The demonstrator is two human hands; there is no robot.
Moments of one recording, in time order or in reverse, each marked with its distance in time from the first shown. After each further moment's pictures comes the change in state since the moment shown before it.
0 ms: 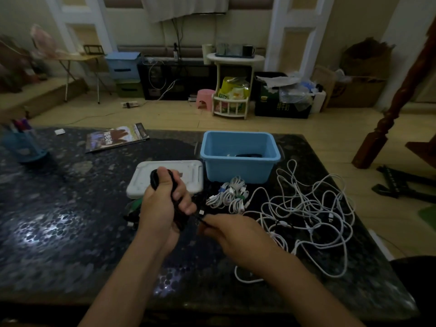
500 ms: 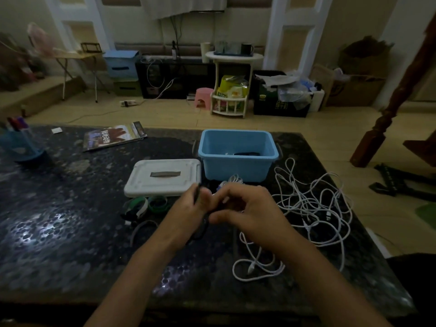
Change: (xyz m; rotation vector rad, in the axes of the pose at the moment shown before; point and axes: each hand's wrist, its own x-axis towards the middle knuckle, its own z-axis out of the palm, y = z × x) left_hand 0.004 -0.025 -0.010 0.865 -0.367 0.024; right_hand -0.009 0.008 -0.039 0.544 0.313 -0.151
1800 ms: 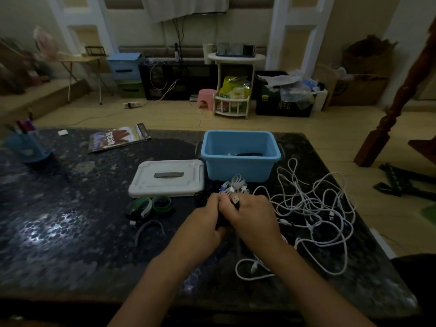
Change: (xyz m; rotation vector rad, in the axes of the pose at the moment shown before) left_hand -0.011 -0.001 0.024 0.606 -0.006 0.109; right_hand 0.006 0.035 0.032 -0.473 0.326 0.102
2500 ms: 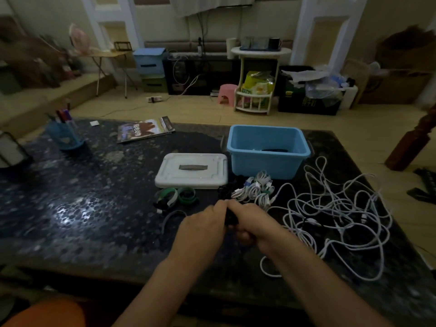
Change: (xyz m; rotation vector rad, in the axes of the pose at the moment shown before) left_hand -0.028 -0.042 -0.006 0.486 0.080 0.022; right_hand 0.006 -0.031 0.038 0.687 -0.565 0.833
